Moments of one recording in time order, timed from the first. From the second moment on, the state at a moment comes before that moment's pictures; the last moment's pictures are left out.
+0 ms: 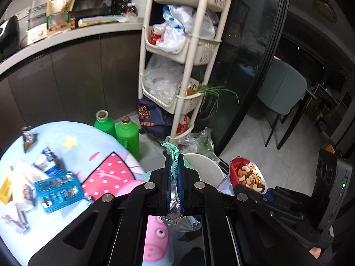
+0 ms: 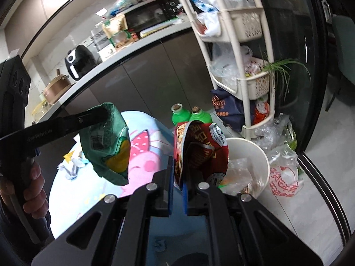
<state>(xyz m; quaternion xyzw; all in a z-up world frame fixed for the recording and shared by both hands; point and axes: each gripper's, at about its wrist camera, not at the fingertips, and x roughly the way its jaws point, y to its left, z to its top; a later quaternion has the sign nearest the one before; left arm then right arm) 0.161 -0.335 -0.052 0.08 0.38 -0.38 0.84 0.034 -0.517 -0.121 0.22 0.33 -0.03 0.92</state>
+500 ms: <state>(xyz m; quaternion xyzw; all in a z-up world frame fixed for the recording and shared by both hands) 0.196 -0.421 -0.131 0.13 0.42 -0.38 0.81 0.057 -0.570 -0.188 0.27 0.37 -0.05 0.89</state>
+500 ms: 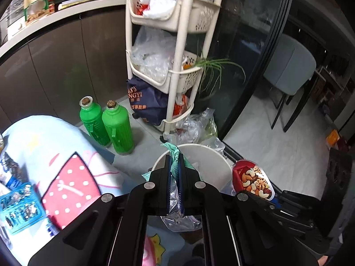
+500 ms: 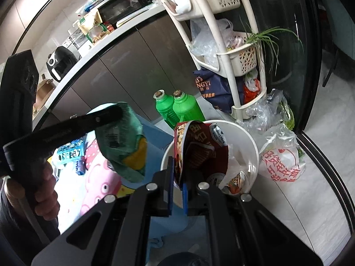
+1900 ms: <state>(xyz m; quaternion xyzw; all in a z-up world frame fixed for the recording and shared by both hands) 0.193 -0.363 -0.082 0.08 0.37 -0.30 0.88 0.074 -0.534 -0.160 0.20 0.35 0.00 0.91</state>
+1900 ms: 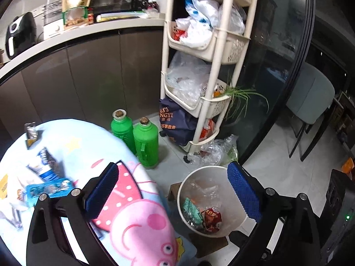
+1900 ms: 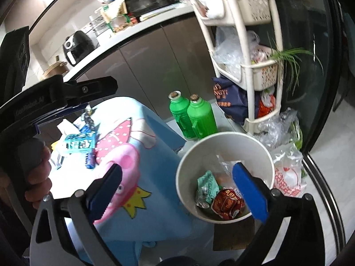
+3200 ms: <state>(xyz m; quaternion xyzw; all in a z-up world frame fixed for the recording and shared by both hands) 0.148 0.001 -0.074 -0.03 0.40 -0.08 0.91 0.147 -0.284 -0.099 0.05 0.40 0.15 0.90</state>
